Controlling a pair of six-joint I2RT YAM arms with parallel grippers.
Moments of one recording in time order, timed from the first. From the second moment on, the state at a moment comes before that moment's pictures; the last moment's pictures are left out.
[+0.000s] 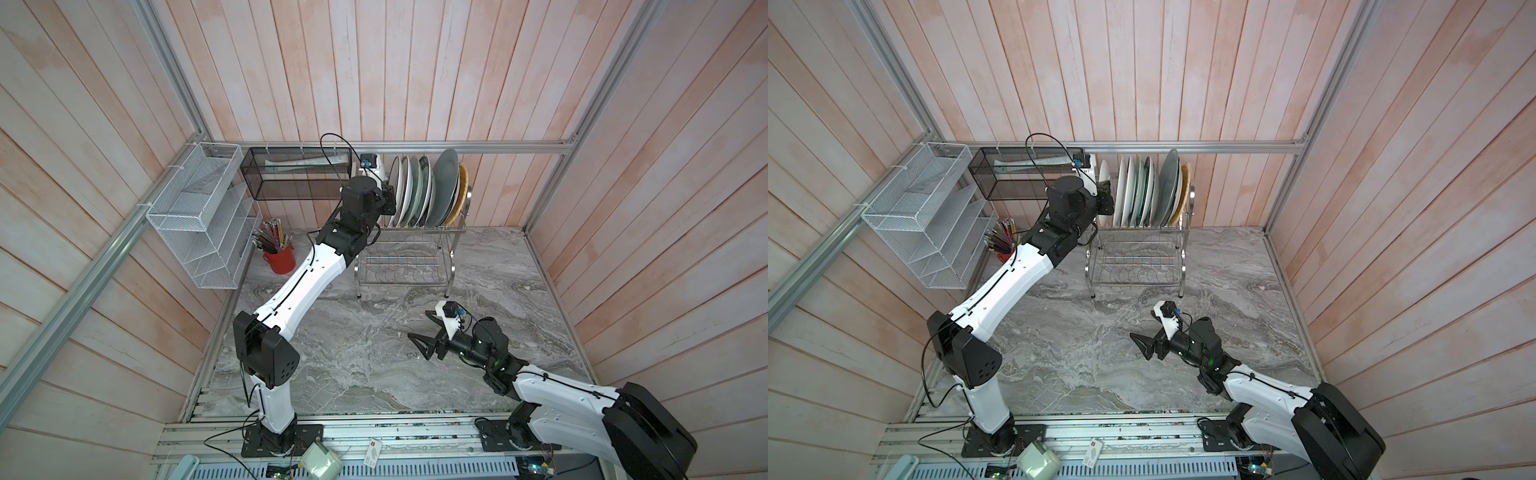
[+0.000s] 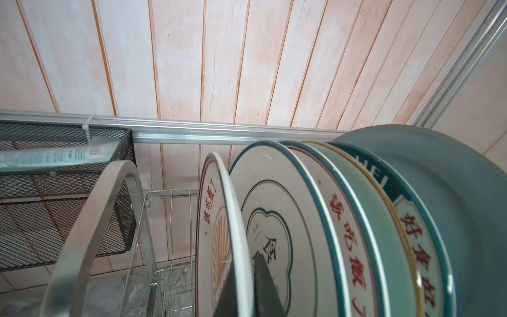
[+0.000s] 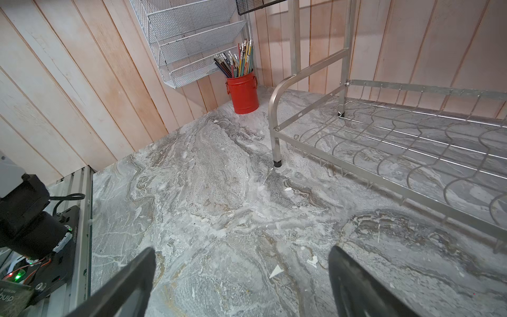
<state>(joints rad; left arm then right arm) -0.55 1.84 1.96 -0.20 -0.21 -0.19 0.71 1.10 0.26 0.67 -0.31 0.18</state>
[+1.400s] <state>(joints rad) -0.54 1.85 2.15 -0.31 -0.18 -0.23 0.72 1.09 0.27 0.66 -0.29 0.18</state>
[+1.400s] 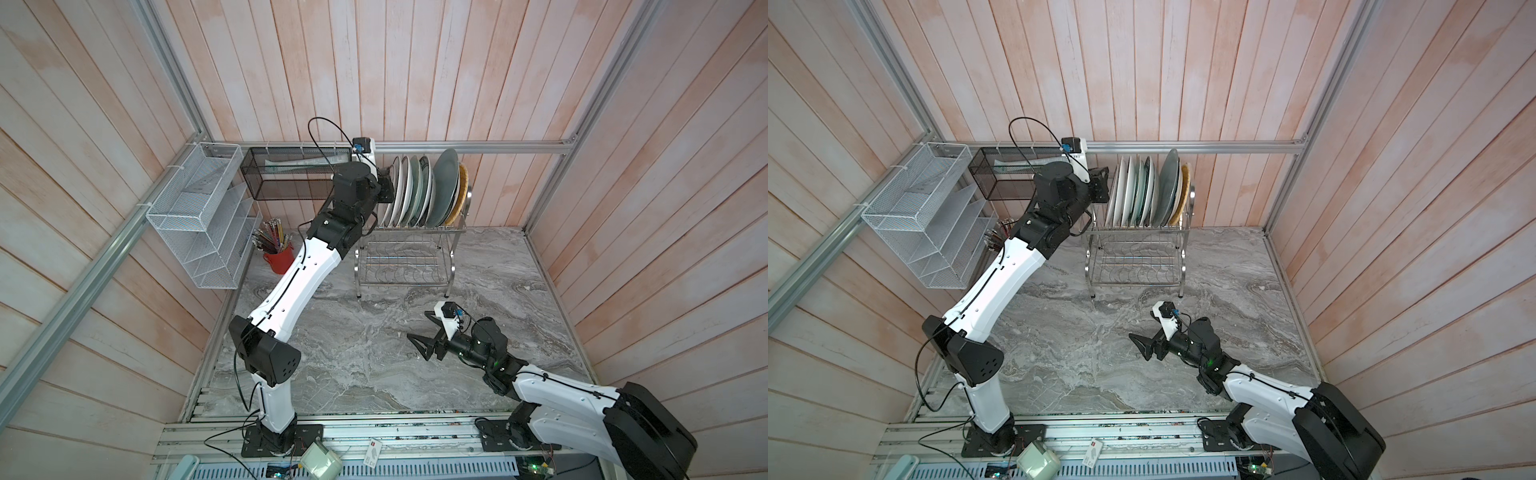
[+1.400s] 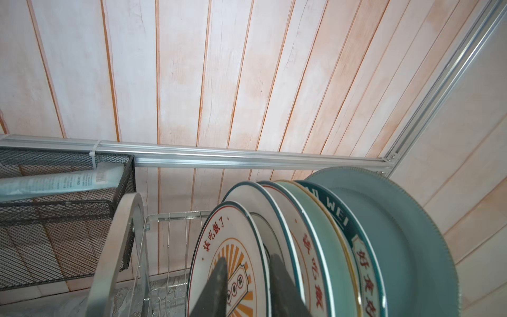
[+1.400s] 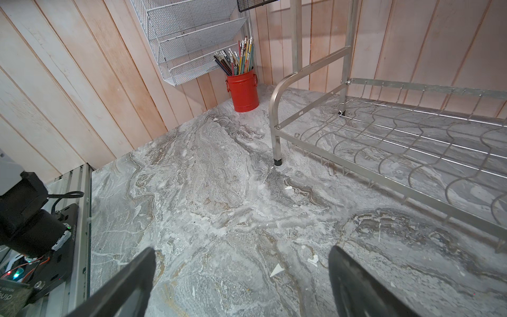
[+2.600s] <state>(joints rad) -0.45 0.42 0.40 -0.19 -0.26 -0.47 0.51 0.49 0.30 0.22 0.48 0.13</state>
